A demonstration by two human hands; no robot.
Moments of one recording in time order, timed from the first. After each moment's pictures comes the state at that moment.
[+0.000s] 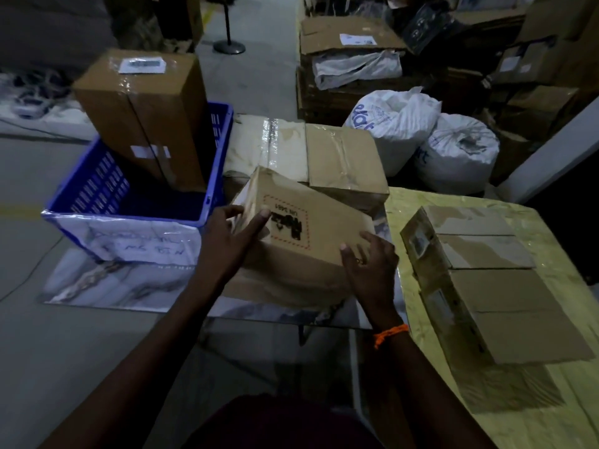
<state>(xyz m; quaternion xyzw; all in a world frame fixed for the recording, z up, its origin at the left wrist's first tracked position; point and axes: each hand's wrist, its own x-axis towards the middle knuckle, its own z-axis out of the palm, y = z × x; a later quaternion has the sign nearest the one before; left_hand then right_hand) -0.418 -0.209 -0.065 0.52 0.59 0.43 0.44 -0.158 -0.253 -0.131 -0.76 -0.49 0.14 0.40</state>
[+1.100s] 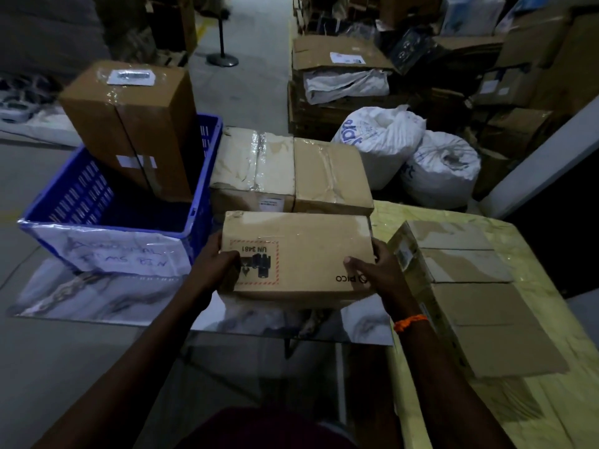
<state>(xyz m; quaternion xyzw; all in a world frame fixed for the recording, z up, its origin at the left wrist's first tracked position) -0.419 -0.191 -0.108 0.45 0.59 0.35 0.57 -0.082 -0.230 -0.119 -0.69 -0.45 0.37 0.44</state>
